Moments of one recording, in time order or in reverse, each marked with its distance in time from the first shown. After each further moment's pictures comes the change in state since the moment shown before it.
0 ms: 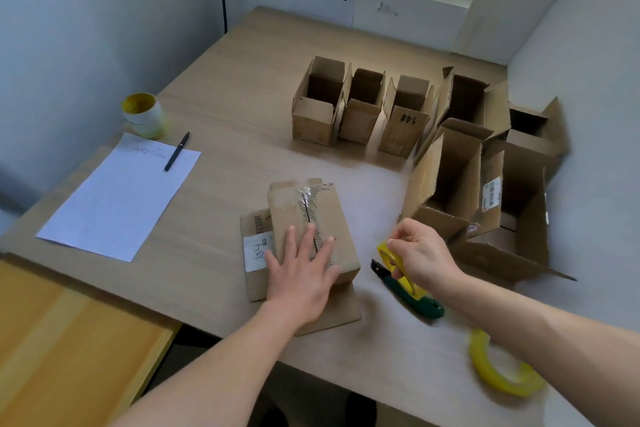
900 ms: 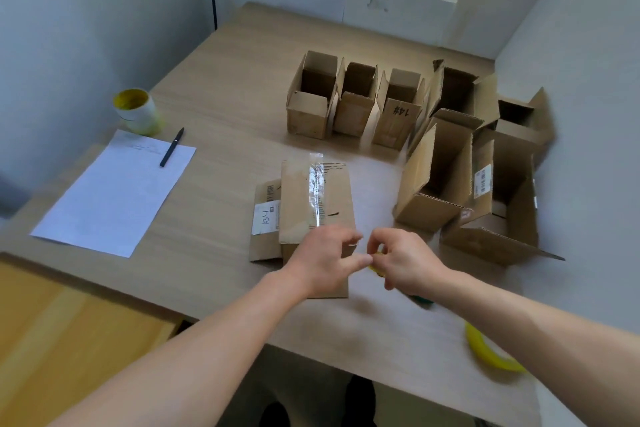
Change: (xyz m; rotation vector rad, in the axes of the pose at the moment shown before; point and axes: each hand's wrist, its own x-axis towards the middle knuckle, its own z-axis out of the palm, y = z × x) left_hand 0.003 0.023 -0.039 -0.553 0.130 0.386; right_hand -0.028 -0.014 0.013 -0.407 -0.188 -0.089
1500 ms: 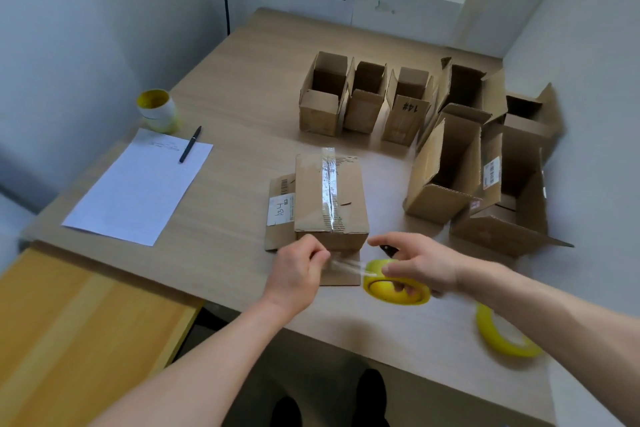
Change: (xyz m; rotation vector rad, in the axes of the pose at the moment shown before) left_hand -0.076 -0.024 -0.007 -0.070 0.295 -0.147; right_hand -0.030 0.007 -0.009 0.138 -0.335 -0.093
